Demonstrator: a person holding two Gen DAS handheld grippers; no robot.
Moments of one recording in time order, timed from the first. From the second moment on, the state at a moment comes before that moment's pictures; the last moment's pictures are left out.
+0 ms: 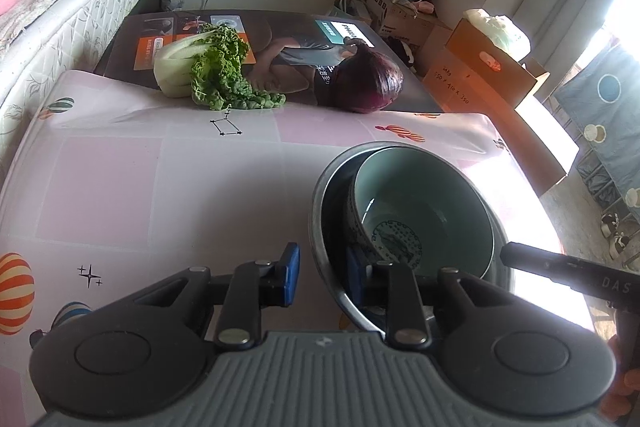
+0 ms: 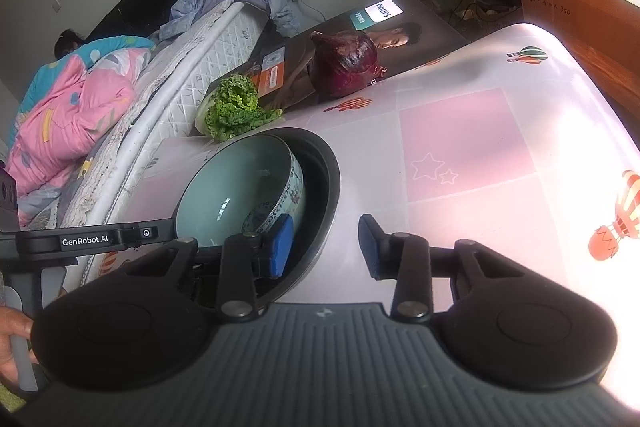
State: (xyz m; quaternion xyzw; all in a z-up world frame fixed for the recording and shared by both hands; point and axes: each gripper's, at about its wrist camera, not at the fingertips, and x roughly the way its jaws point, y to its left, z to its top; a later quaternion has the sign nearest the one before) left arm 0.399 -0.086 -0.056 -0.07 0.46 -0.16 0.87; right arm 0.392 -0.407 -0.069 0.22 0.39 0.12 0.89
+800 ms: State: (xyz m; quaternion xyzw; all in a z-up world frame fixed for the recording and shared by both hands) left arm 0.419 -0.081 -0.077 -0.14 0.49 -0.16 0.84; right arm 0.410 -0.407 -0.097 0.29 0.39 0.14 0.86
